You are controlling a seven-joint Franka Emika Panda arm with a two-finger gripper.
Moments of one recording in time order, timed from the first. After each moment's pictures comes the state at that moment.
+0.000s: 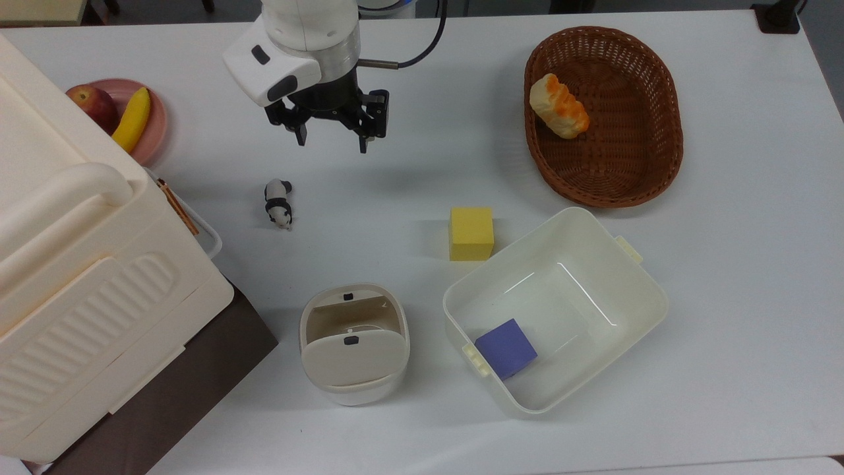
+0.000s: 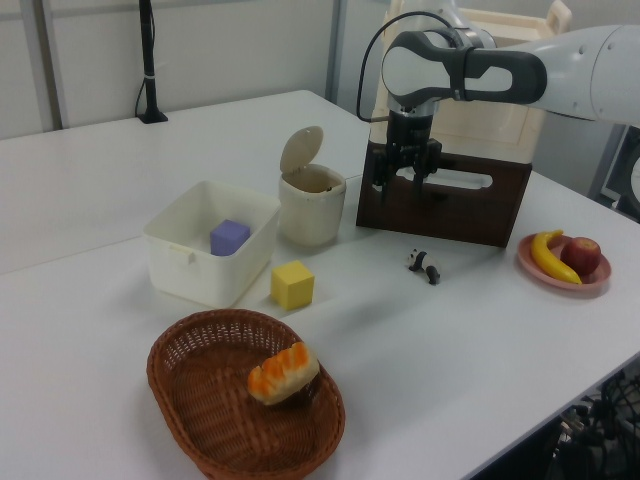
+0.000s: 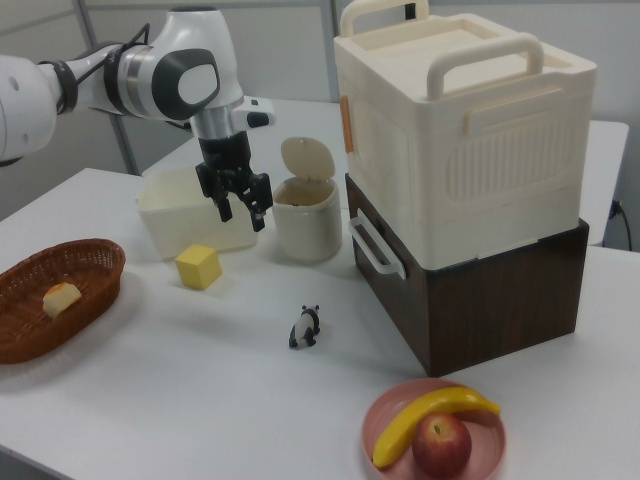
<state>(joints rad) 0.03 0.25 -0.05 -1.56 -0.02 1.81 0.08</state>
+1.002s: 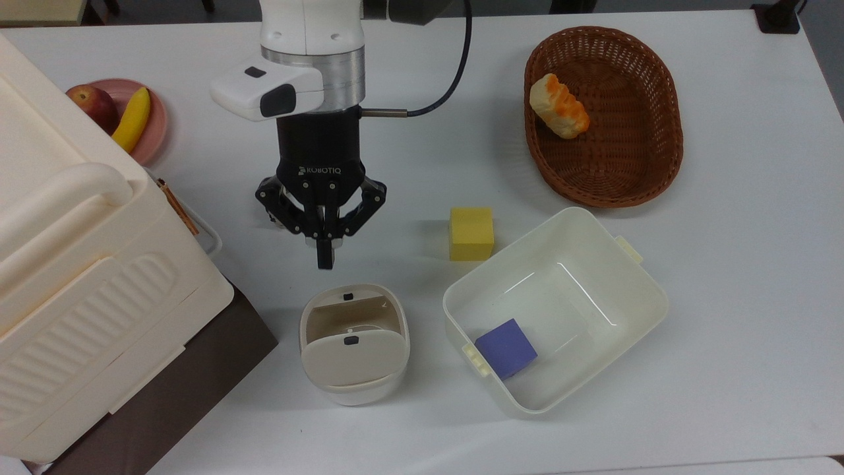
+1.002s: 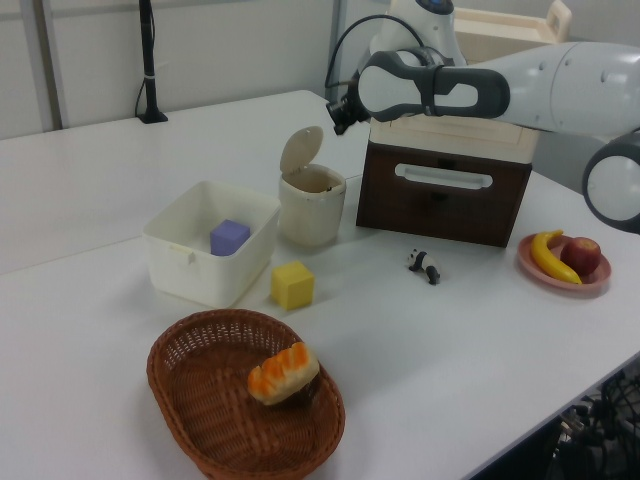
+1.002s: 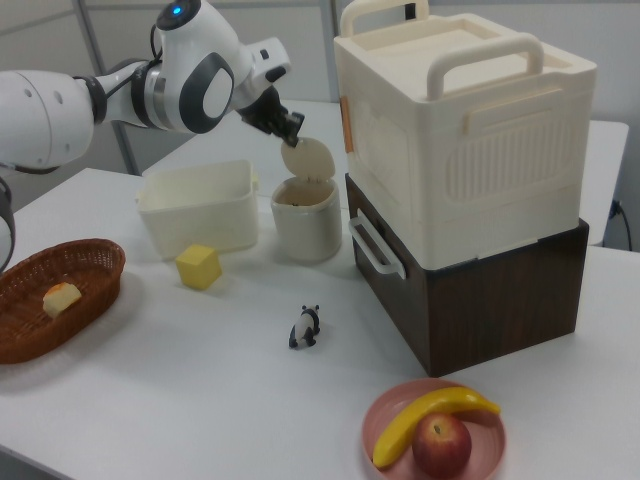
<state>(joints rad) 0.04 0.41 -0.04 -1.42 -0.02 2.47 0.04</state>
